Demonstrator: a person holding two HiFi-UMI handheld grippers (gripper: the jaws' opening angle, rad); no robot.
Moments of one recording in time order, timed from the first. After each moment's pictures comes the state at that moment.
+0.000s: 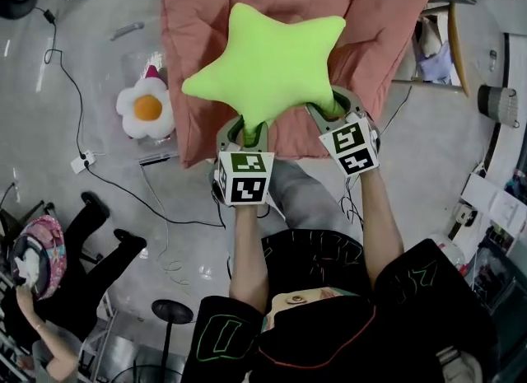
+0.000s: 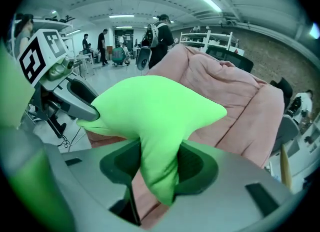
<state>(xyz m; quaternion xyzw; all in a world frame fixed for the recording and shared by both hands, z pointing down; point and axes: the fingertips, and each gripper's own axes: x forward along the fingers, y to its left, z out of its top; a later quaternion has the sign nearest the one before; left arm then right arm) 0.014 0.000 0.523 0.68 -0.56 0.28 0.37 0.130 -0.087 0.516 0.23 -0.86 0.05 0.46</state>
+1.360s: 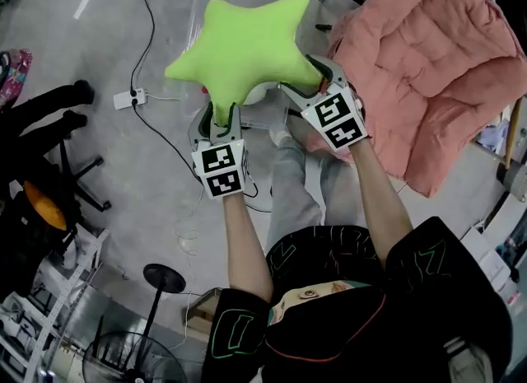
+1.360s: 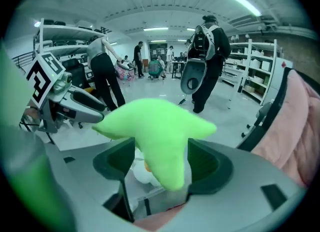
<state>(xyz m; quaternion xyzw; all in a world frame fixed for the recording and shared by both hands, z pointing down) -0.396 0.183 0.529 0.50 -0.76 0.20 0.35 -0.309 0.049 0.532 0.03 -0.92 0.03 0.38</state>
